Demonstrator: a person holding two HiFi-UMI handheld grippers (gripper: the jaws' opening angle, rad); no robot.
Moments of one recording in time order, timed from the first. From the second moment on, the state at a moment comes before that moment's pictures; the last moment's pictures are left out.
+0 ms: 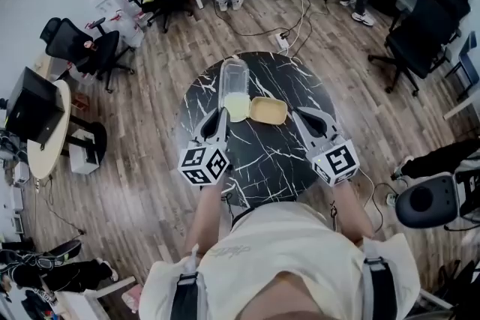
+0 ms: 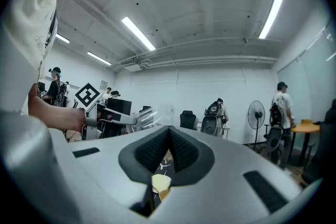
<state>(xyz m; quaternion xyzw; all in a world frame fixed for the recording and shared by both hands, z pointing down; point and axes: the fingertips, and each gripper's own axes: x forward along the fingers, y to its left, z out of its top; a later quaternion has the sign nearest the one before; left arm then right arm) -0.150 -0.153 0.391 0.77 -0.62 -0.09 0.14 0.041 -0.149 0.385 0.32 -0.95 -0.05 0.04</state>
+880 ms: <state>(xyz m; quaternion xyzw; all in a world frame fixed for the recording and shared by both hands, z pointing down) -0.148 -0.161 0.395 0.77 -0.62 -0.06 0.12 0.040 -0.159 0.389 0.32 -0.95 -0.04 0.04</state>
